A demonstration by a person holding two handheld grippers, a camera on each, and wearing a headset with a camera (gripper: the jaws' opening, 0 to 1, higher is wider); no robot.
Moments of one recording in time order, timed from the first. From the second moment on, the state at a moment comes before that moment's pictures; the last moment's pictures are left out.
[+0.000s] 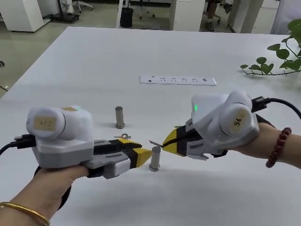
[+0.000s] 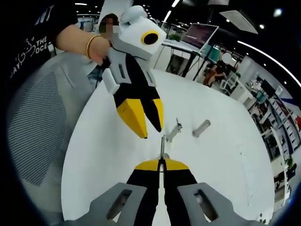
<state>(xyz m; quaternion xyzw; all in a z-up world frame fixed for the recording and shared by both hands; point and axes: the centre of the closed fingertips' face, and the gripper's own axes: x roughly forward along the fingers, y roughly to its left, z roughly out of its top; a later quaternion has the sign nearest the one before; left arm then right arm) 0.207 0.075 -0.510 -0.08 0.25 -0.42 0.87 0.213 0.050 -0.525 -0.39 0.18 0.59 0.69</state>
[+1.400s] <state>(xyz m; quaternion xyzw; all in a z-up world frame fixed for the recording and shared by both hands) 0.201 0.067 -0.506 -0.09 0.23 -0.44 0.86 0.197 0.062 -0.522 -0.40 0.16 0.61 0.67</state>
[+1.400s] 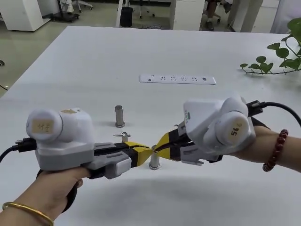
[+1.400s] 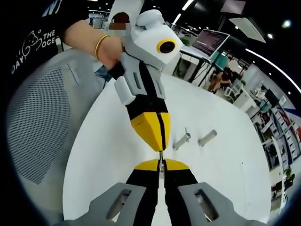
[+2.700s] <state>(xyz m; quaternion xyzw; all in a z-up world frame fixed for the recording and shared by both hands) 0.178 0.065 -0.486 -0.08 0.16 -0.53 0.83 0.170 0.053 -0.508 -0.02 0.28 0.64 0.72</state>
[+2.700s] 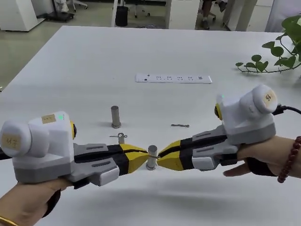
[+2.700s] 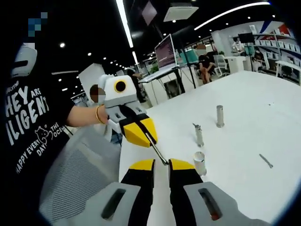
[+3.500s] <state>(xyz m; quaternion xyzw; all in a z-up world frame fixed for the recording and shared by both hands) 0.174 0.061 -0.485 -0.11 0.17 -0.54 0.81 0.166 0.055 -0.509 -0.10 0.25 0.66 0.70</state>
